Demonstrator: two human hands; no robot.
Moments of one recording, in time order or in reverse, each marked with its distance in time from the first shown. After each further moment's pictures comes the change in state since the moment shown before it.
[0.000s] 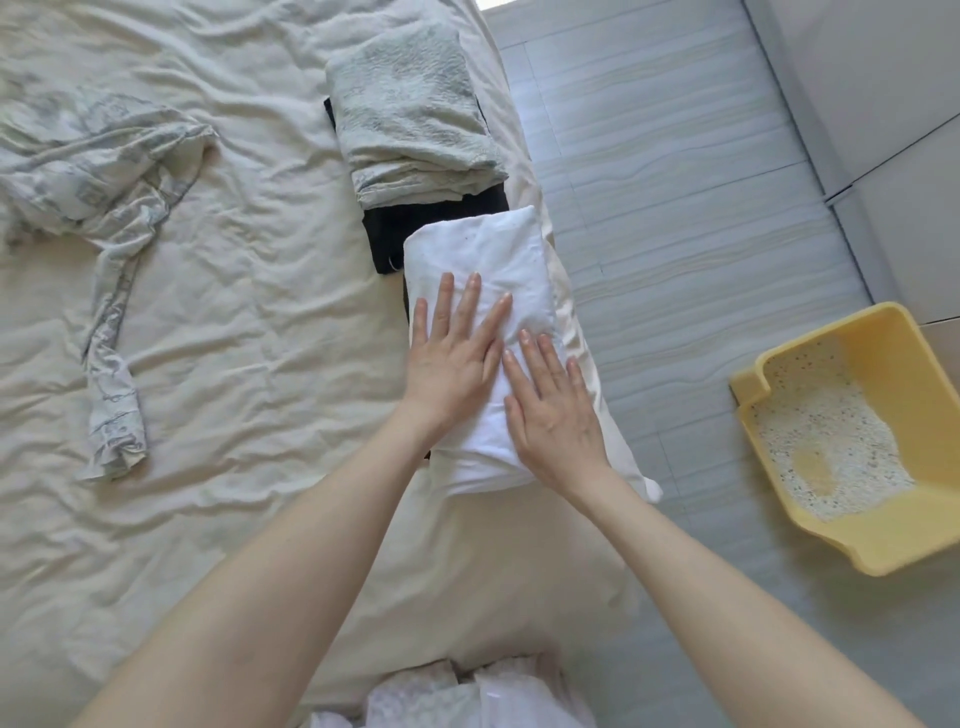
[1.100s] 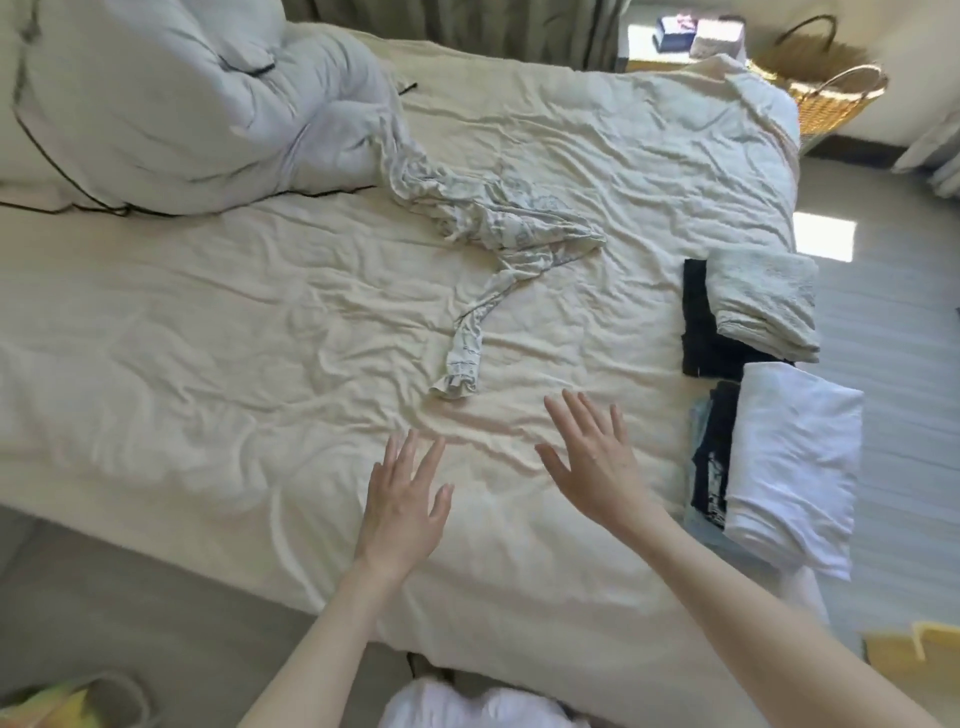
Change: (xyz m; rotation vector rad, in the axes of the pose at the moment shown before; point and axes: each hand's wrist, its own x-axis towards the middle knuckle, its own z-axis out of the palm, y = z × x) left_hand -0.425 -0.219 -0.069 -0.459 0.222 -0.689; right_hand -0.048 -0.340 0.020 -0.258 -0.193 -0.481
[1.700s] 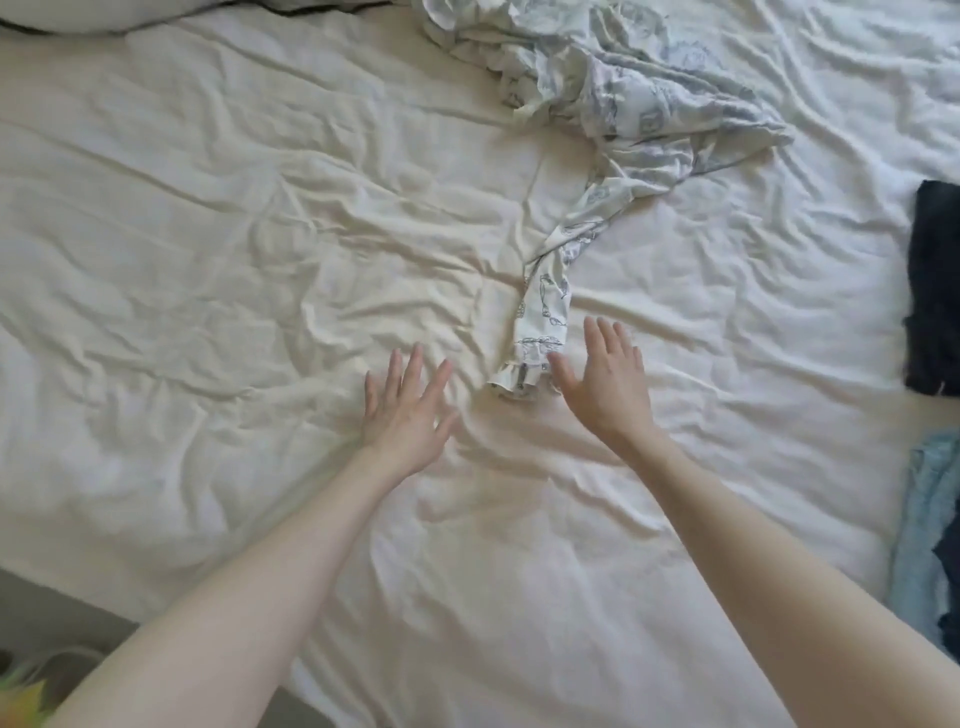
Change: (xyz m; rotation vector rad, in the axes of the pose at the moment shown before) left_hand 0.238 -0.184 0.107 0.235 -0.313 -0.083; right_hand 0.240 -0.014 0.188 0.138 -0.160 0.286
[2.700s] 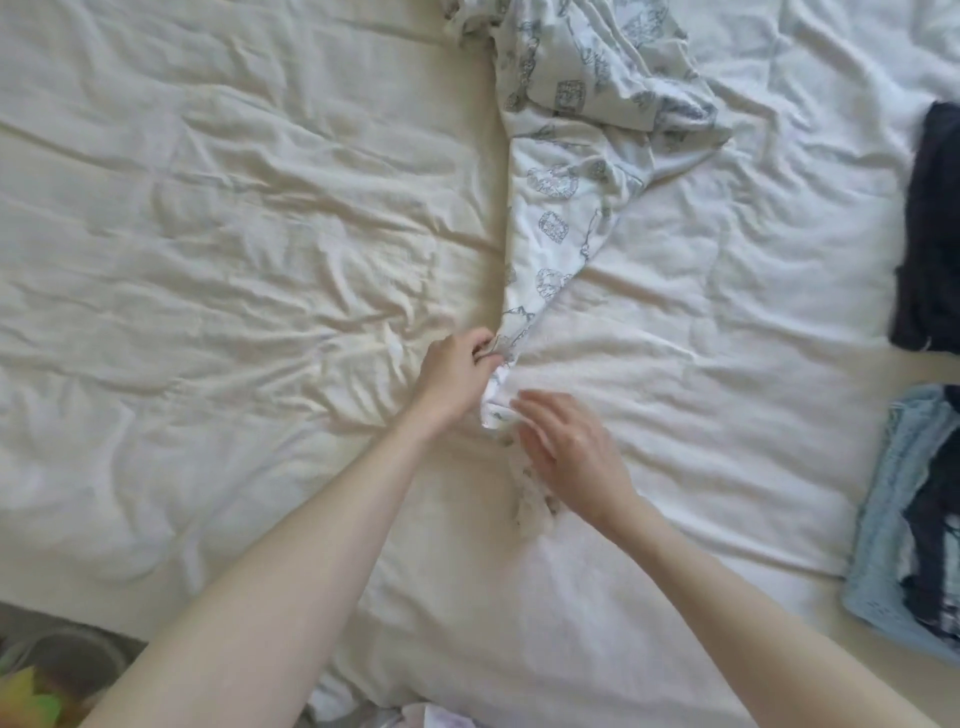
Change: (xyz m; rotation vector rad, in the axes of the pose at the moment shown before) left_hand 0.044 0.089 -0.016 -0.704 0.033 0.061; right_hand -0.064 0.028 0.025 0.202 0.120 -0.432
